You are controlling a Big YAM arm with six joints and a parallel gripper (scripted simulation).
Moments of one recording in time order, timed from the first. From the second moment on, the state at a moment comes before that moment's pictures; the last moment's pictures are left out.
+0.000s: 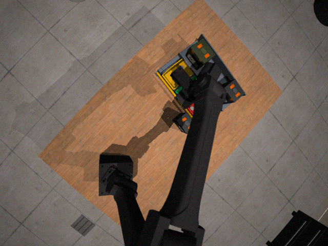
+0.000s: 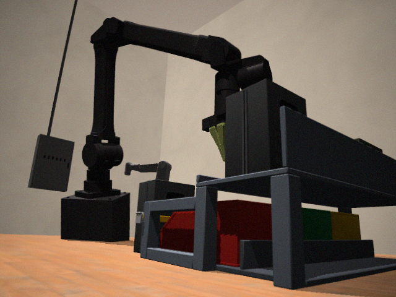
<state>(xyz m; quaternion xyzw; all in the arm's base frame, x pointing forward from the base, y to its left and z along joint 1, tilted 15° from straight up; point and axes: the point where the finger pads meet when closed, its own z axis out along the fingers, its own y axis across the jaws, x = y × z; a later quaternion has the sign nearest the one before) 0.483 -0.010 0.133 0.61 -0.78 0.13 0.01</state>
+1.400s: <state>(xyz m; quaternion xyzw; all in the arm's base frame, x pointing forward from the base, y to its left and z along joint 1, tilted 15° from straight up) 0.492 -0.016 0.110 0.60 -0.79 0.13 0.01</state>
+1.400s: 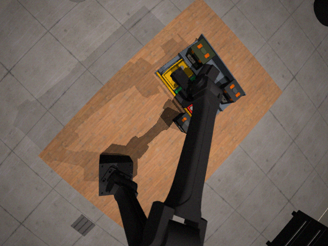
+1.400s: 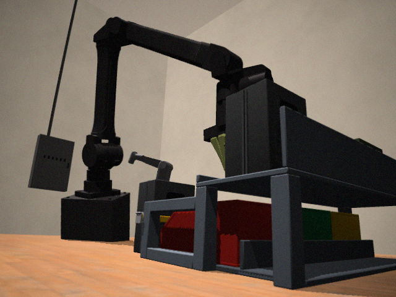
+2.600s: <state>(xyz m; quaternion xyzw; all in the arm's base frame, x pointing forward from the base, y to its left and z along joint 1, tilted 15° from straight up) 0.496 -0.019 0.103 0.60 -0.79 0.14 0.00</state>
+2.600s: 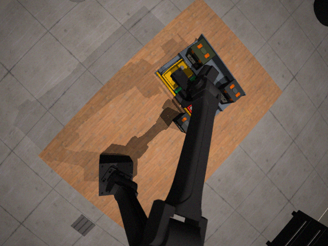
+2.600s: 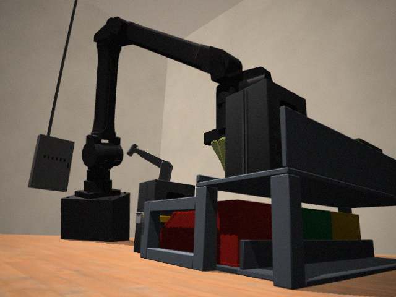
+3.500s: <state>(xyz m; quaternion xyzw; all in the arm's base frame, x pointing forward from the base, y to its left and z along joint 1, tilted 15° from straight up) 0.495 -0.026 0.076 0.60 -0.79 0.13 0.01</state>
